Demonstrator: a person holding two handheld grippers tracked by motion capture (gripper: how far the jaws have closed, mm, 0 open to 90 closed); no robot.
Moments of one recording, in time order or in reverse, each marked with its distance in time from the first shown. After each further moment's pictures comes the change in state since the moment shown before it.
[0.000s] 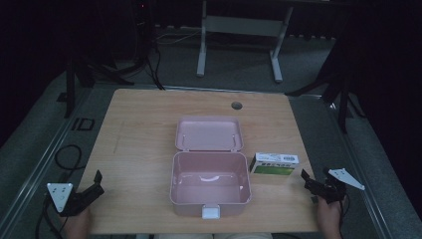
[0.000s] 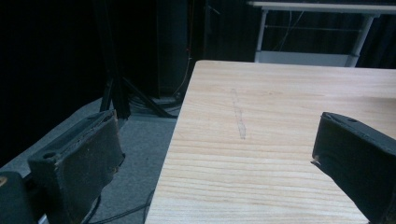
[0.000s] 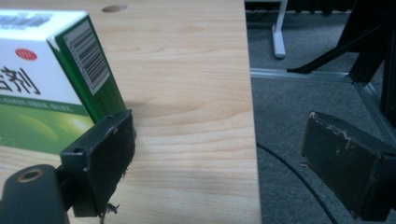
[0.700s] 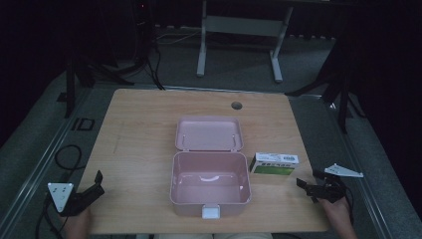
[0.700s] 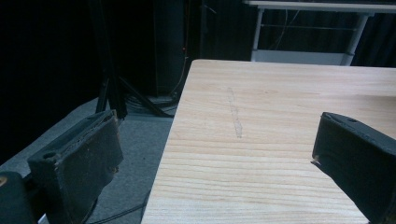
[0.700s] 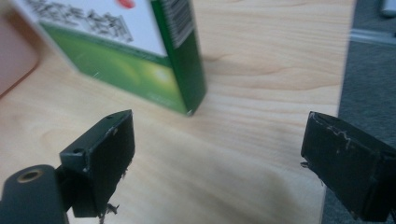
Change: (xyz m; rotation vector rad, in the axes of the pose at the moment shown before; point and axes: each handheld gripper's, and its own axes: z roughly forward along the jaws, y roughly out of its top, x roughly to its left) left arm -0.001 0.000 0.001 0.010 -0.005 0.005; right arm -0.007 0.015 -0.001 0.237 0.328 -0.080
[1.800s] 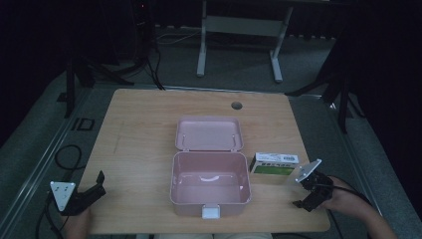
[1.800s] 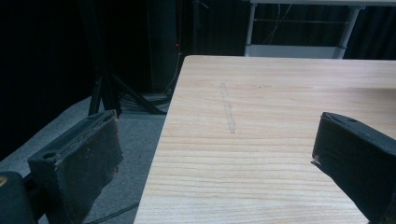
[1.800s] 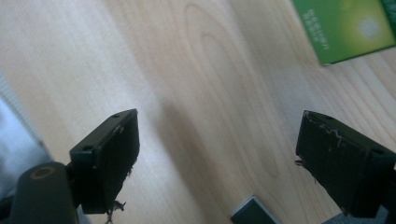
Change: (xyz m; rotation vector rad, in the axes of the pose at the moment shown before) left arm -0.002 0.000 0.002 0.017 -0.029 0.017; right arm 0.059 0.050 0.008 0.668 0.188 -0.610
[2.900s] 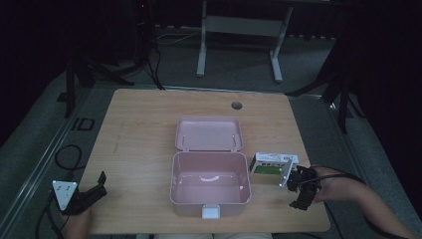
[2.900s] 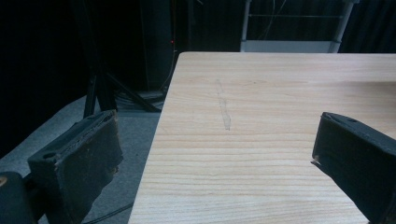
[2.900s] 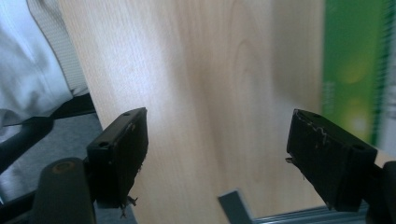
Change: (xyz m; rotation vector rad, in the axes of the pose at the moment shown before) left arm -0.001 0.000 0.001 0.016 -0.020 0.017; right arm 0.028 0.063 -0.026 0.224 0.020 -0.310
